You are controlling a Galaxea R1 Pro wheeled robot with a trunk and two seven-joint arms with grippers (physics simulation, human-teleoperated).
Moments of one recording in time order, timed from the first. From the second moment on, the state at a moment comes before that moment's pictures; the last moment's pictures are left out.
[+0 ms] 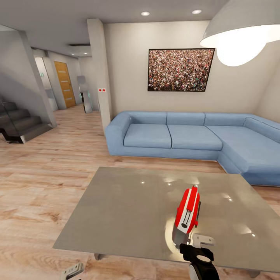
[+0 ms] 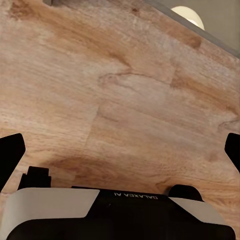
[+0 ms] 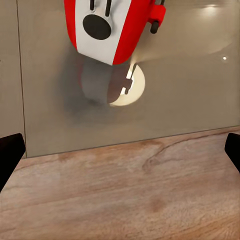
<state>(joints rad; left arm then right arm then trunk) 0.04 0.03 0.19 -1.21 0.26 0.77 -0.17 -0.08 0.09 0.07 -1.32 -0.12 0.59 -0.43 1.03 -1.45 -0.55</state>
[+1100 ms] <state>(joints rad) 0.04 0.03 0.19 -1.21 0.26 0.76 -0.17 -0.08 0.09 0.07 -1.32 -0.12 0.59 -0.43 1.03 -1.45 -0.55</state>
